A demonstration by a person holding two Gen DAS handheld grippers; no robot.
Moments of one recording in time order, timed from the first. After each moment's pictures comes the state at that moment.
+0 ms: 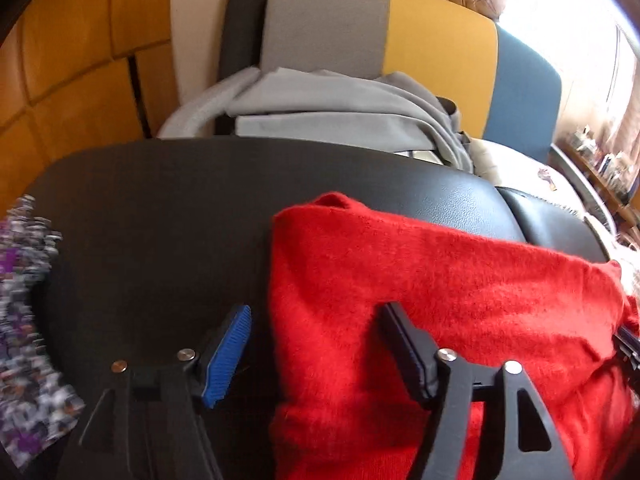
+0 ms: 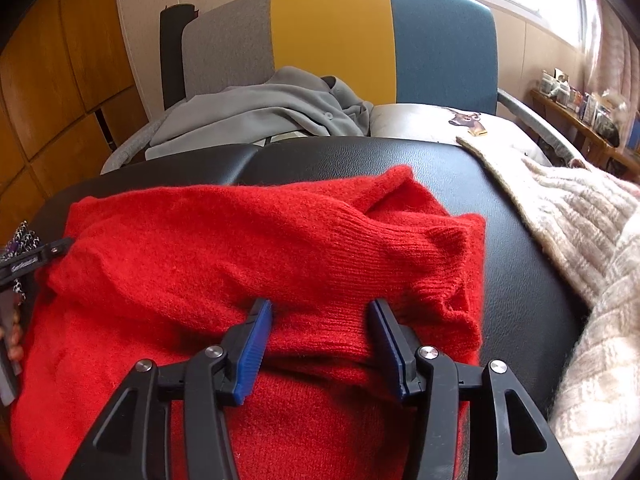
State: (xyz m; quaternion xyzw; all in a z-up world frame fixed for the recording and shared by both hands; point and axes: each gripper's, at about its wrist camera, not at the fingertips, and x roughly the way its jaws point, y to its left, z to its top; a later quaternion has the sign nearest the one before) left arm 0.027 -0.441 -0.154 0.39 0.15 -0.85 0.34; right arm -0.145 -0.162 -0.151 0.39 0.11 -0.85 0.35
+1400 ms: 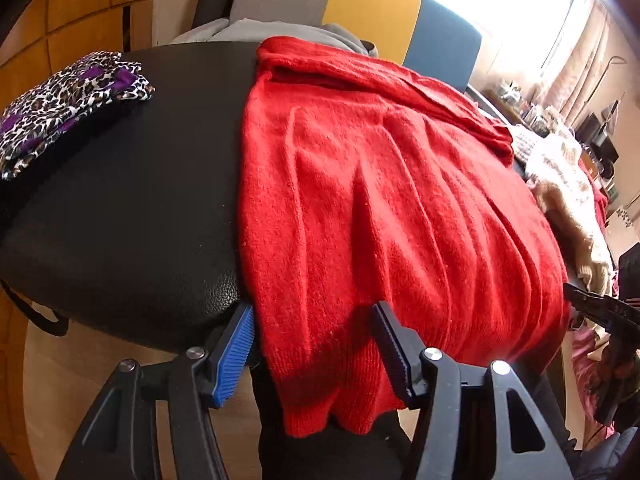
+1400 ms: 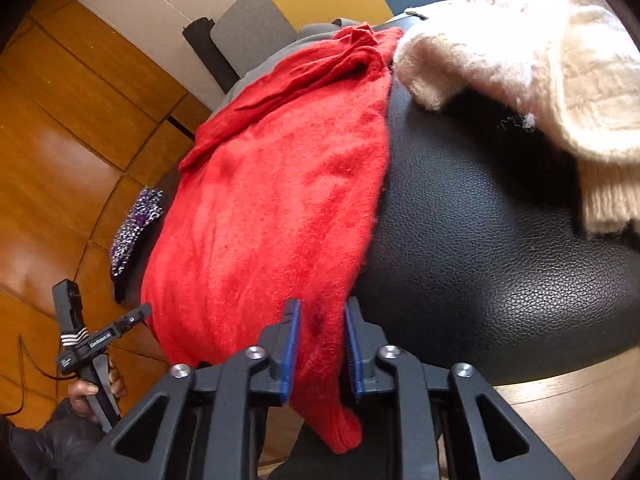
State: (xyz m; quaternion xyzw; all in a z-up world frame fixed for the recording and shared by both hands) left arm 0.258 -0.249 -0.176 0.43 0.24 -0.84 0.20; right arm 0.030 0.055 -0.190 0.52 -0.06 -0.73 0.45
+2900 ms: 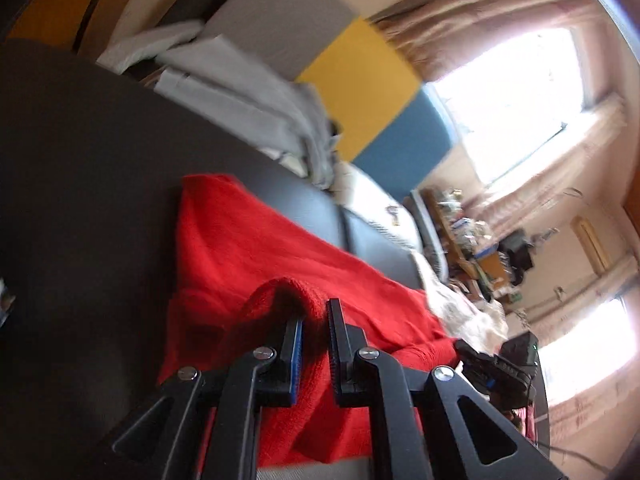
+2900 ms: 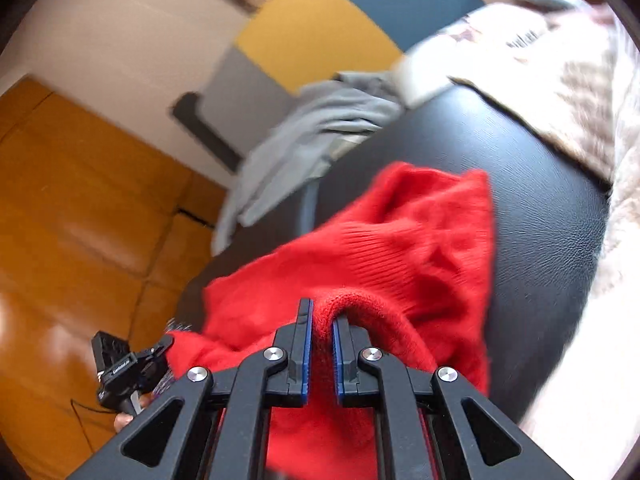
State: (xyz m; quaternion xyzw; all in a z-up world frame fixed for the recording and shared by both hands) left arm 0.076 -0.458 -0.138 0.31 0.44 -0.84 0.08; right arm -0.177 -0.104 -0.151 0.51 -0.19 -0.71 0.44
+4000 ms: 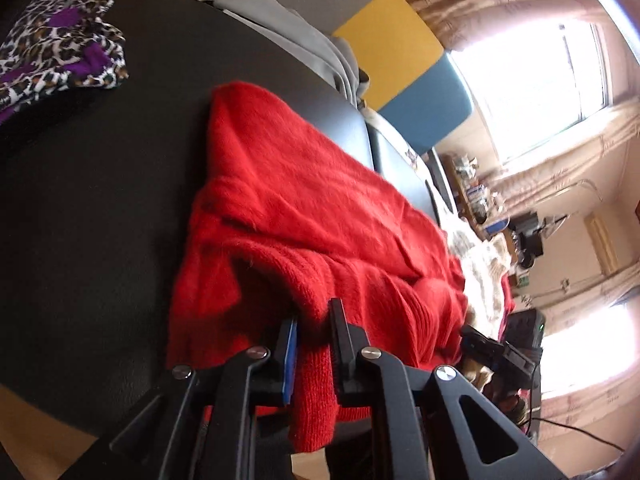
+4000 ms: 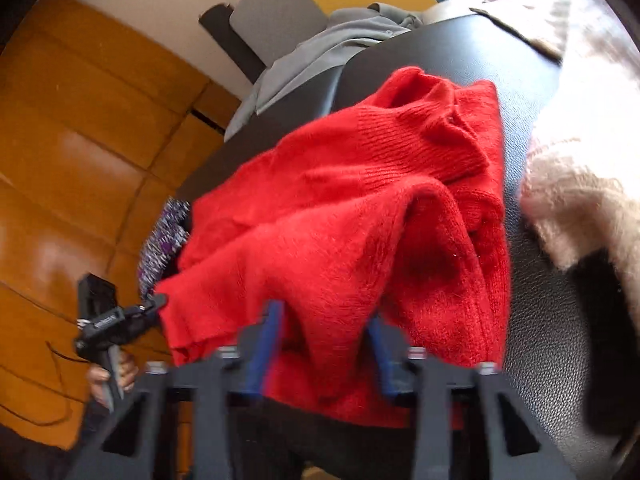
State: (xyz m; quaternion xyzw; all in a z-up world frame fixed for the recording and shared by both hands) left arm 0.215 -0.339 -0.167 0.36 0.45 -0.82 0.09; right arm -0.042 -0.046 -0.159 0.54 -0.05 -0.67 0.50
